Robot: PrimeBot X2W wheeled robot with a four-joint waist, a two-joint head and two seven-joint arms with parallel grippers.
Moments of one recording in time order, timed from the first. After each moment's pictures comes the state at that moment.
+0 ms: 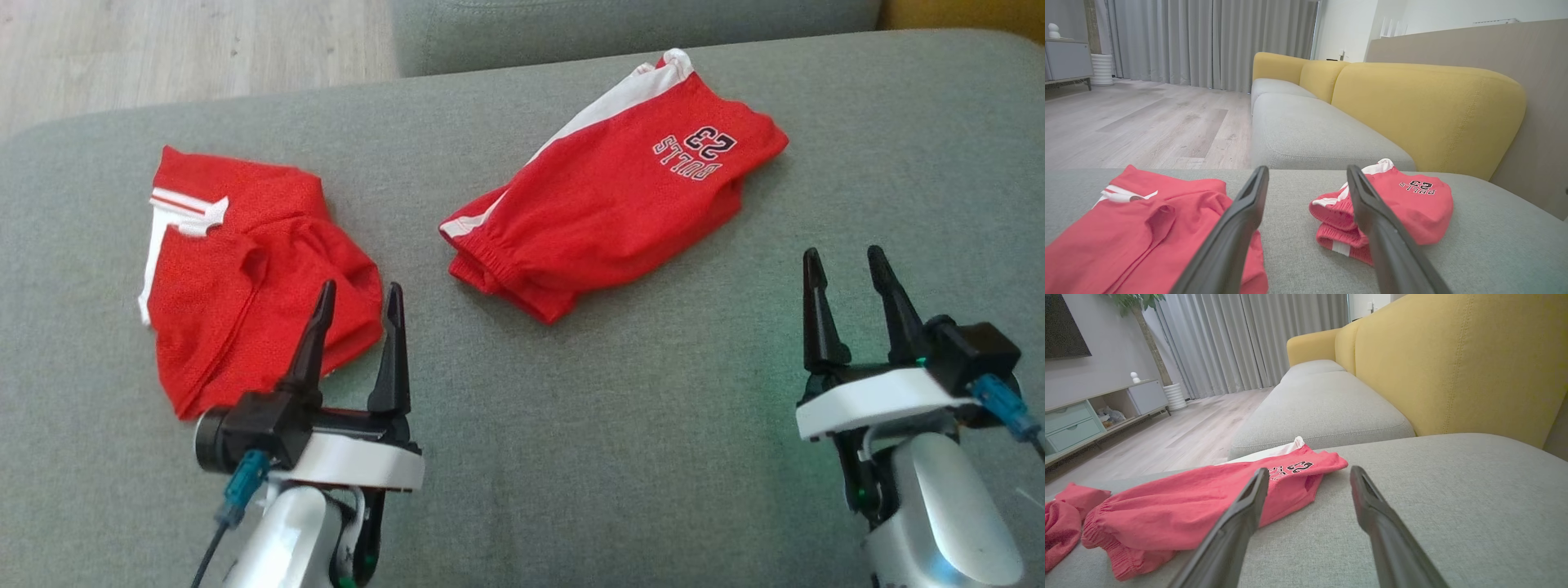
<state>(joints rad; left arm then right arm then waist) -0.20 0.10 -0.37 0.23 -0.36 0.07 -0.26 -0.23 -0.07 0.02 0.39 0.18 0.13 -0.24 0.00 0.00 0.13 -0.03</state>
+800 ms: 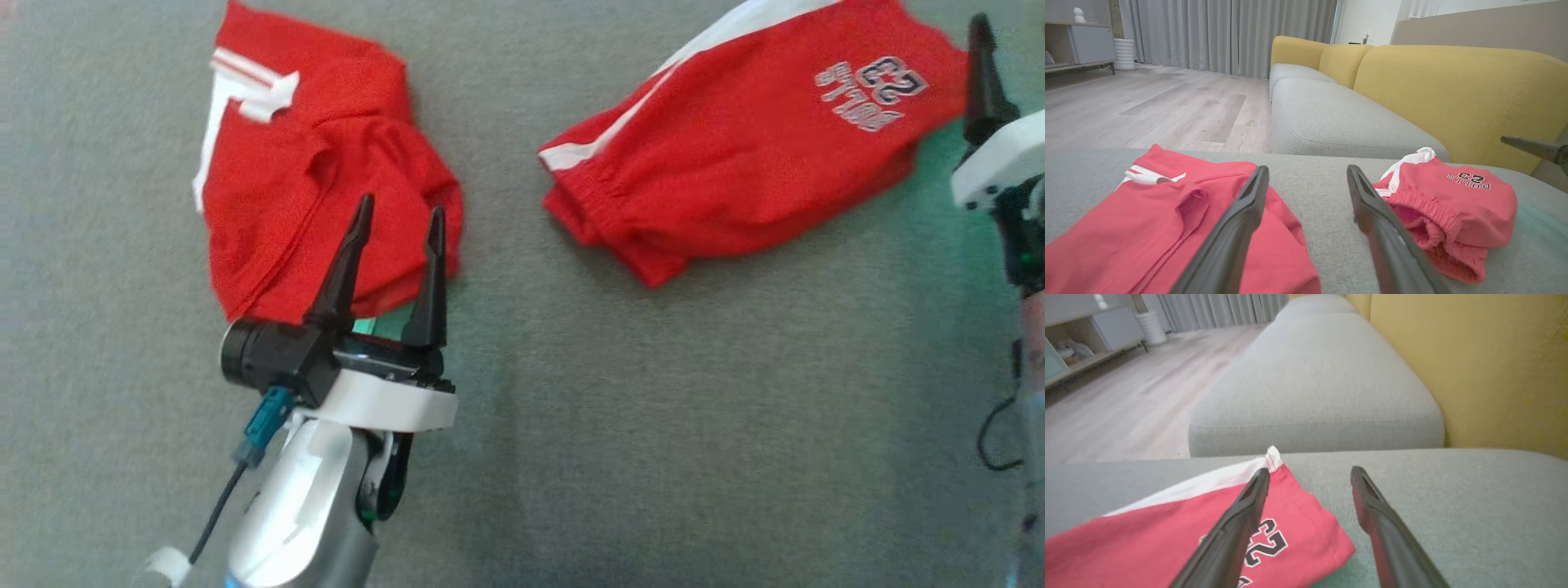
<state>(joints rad) -0.34 0.05 -0.37 0.22 -0.29 -0.01 -0.26 -0.71 -0.25 -0.11 0.57 0.18 0.13 0.09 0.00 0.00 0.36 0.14</state>
